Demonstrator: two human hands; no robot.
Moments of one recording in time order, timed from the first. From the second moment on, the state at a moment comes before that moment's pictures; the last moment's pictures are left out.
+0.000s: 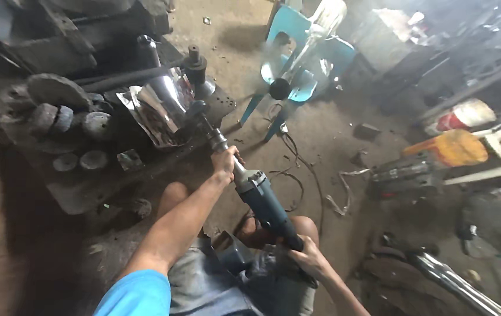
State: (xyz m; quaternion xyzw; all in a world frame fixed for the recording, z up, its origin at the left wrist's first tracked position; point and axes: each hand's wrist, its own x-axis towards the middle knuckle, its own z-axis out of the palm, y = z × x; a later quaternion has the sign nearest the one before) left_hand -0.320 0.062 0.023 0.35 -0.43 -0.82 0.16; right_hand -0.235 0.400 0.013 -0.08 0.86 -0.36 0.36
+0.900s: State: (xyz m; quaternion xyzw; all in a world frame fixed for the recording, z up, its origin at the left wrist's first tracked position) left_hand -0.101 0.024 0.008 0.07 -0.28 -0.95 0.08; right_hand -0.181 0.410 0.063 -0.23 0.89 -0.13 0.37
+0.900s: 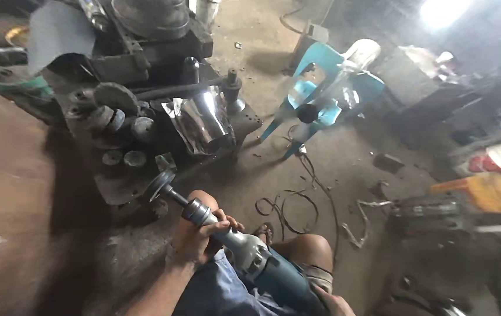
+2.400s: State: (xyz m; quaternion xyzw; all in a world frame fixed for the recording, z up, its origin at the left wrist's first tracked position) left_hand -0.110 0.008 0.003 0.07 -0.24 -0.96 0.14; right_hand -0.202 0.375 0.034 -0.28 0.93 -0.09 0.23
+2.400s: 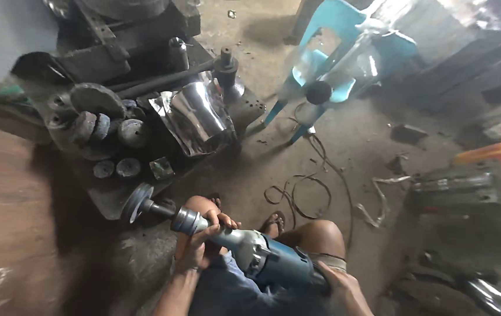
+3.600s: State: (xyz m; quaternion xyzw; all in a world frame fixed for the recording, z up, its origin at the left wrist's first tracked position) left_hand -0.117 0.005 -0.003 0.06 -0.23 -0.96 0.13; right_hand -0.204 0.373 0.028 -0.28 0.94 -0.09 0.19
